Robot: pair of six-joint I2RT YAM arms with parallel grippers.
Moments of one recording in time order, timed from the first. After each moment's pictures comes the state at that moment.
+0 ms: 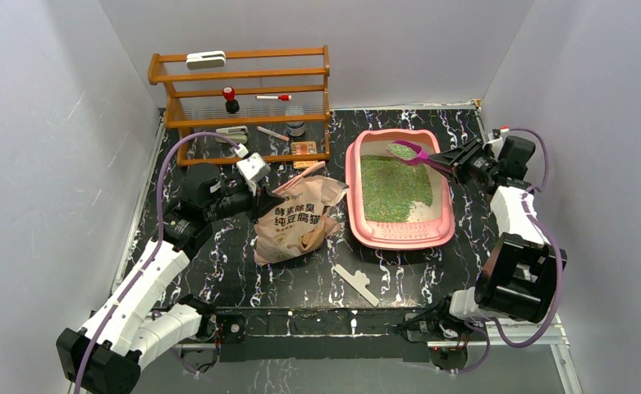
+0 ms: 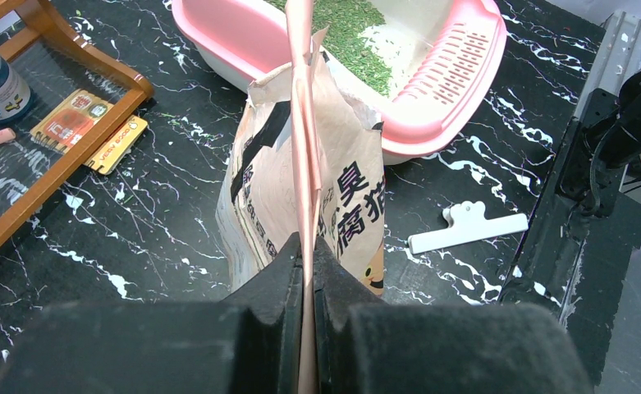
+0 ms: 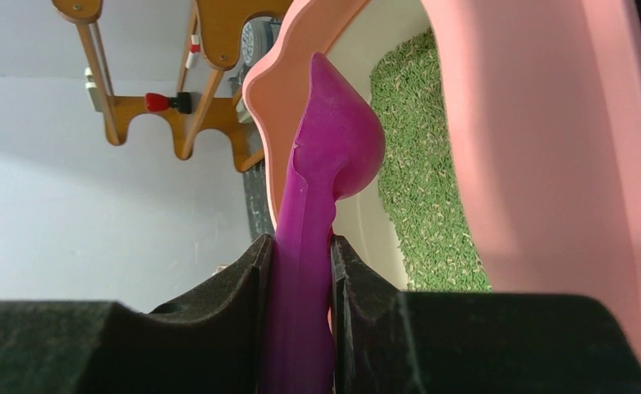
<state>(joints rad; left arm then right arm) -0.43 0.92 0.86 -0.28 0.59 0.11 -0.34 1.38 0.92 -0.10 -0.88 0.84</state>
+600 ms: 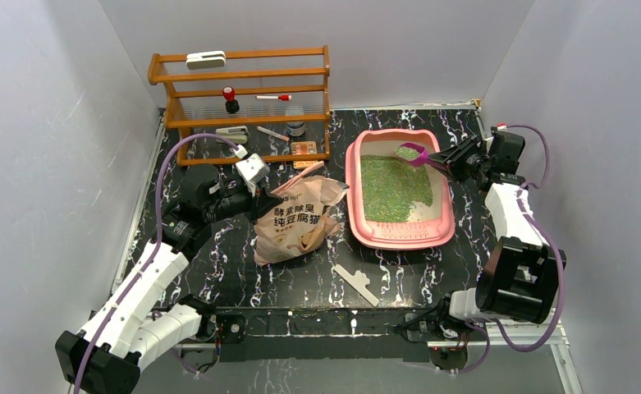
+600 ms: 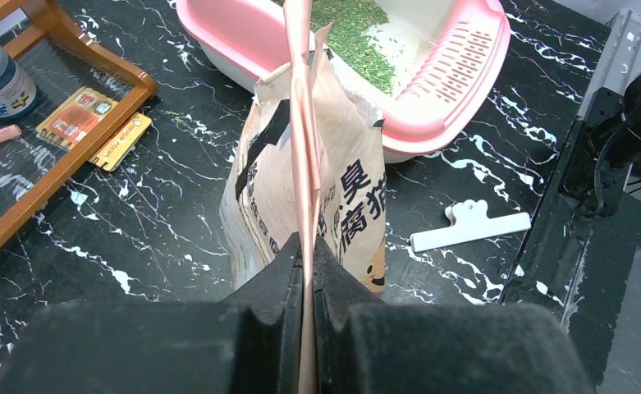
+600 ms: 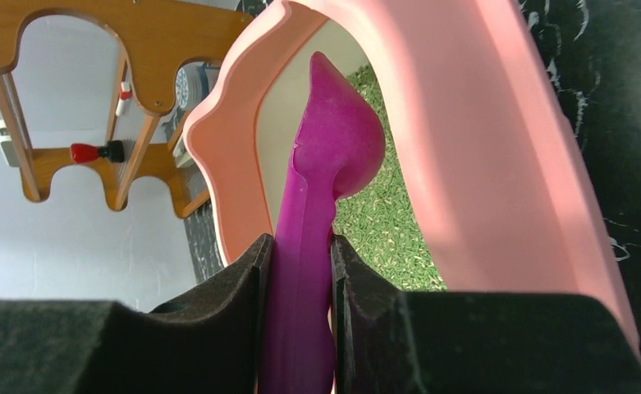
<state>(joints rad) -0.43 0.91 0.86 -0.29 0.58 0.12 -0.24 1.39 0.98 -0.19 -0.62 0.78</state>
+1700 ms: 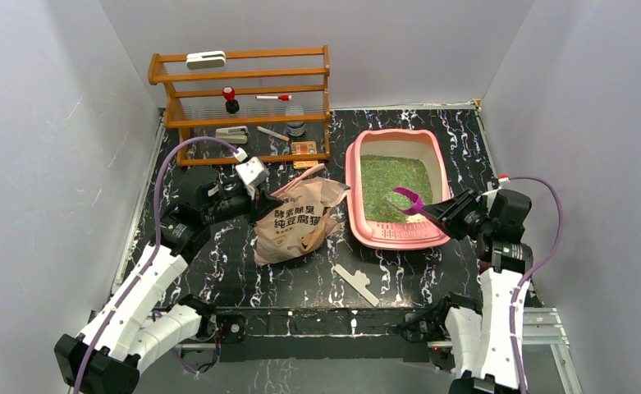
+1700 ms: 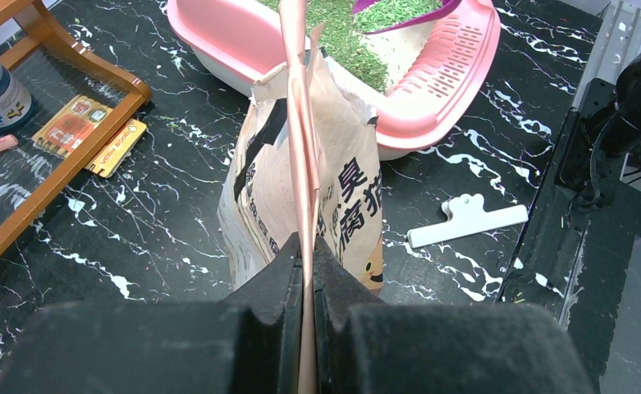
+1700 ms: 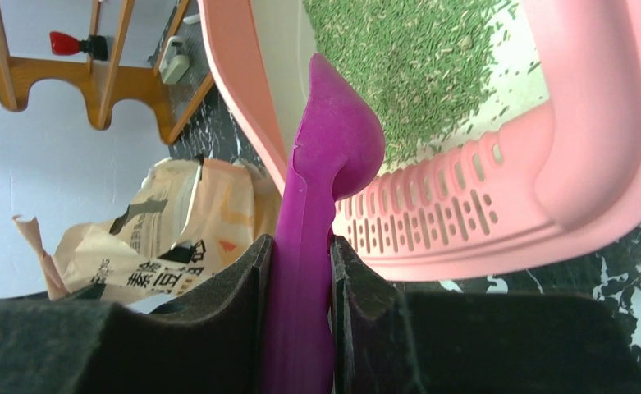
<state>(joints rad) -0.43 0.89 0.84 -0.29 0.60 0.14 -0.25 0.68 0.72 -0.67 -0.59 0.73</state>
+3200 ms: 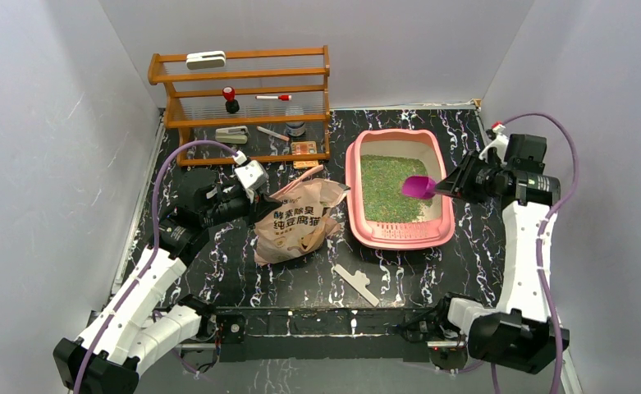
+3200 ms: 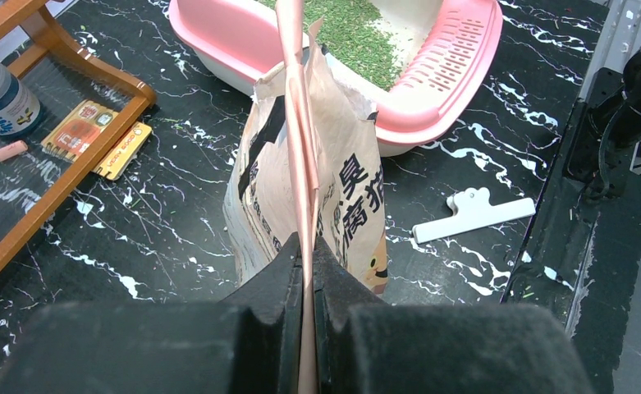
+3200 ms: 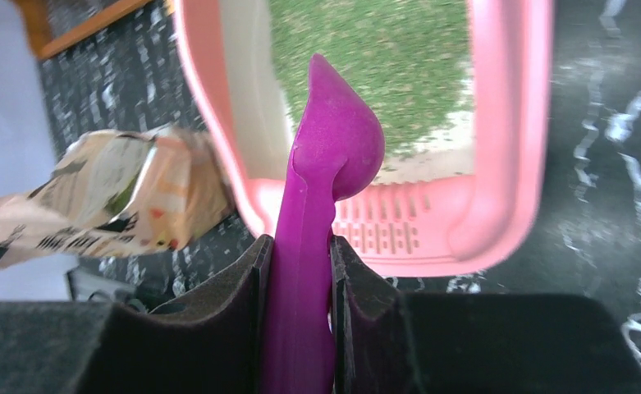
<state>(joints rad) -0.43 0.86 0.83 -0.30 0.60 0.17 -0.22 1.07 1.26 -1.05 -0.50 0.25</state>
